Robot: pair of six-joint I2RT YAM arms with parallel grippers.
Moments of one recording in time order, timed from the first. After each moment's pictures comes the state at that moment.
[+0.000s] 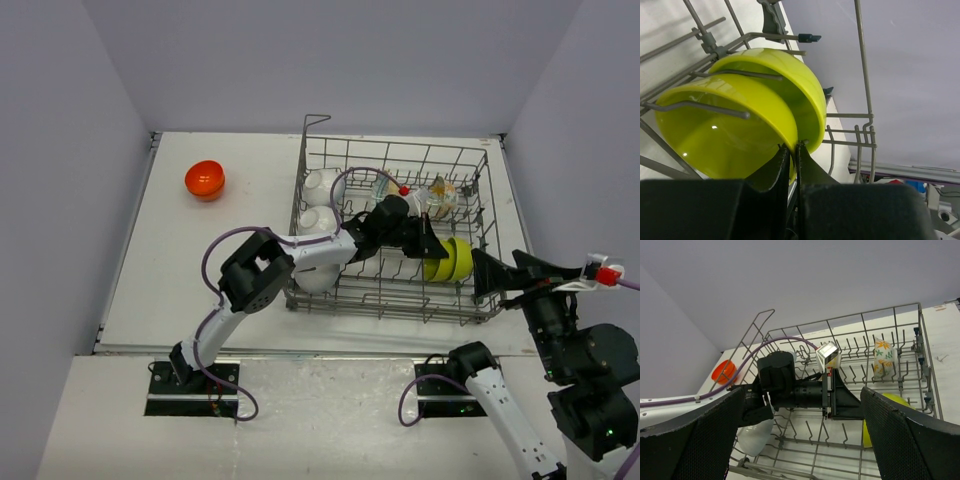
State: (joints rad) left arm -0.98 2.29 1.73 0.22 0.42 -1.02; right arm 0.32 0.27 1.12 -0.76 0.17 0.40
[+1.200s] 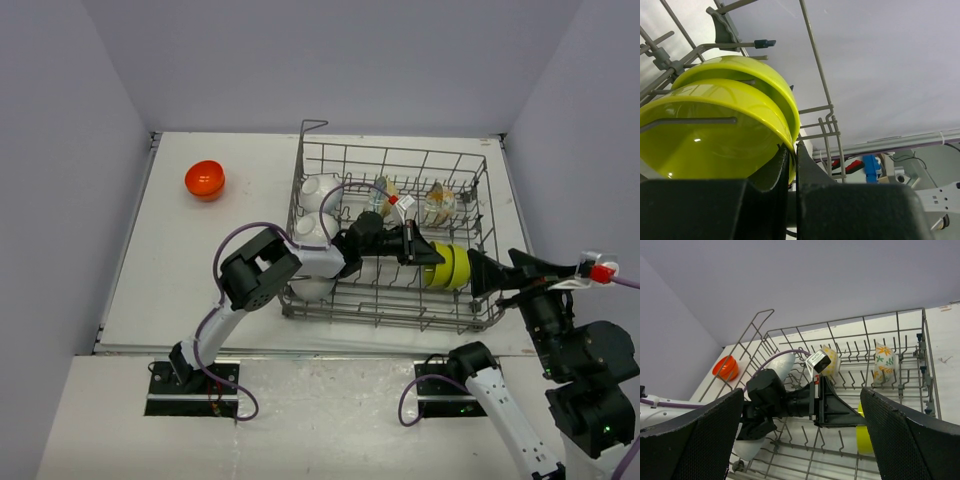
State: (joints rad) left arm -0.96 2.29 1.46 0.81 0.55 -1.22; right arm 0.32 0.27 1.10 -0.75 0.14 0.39
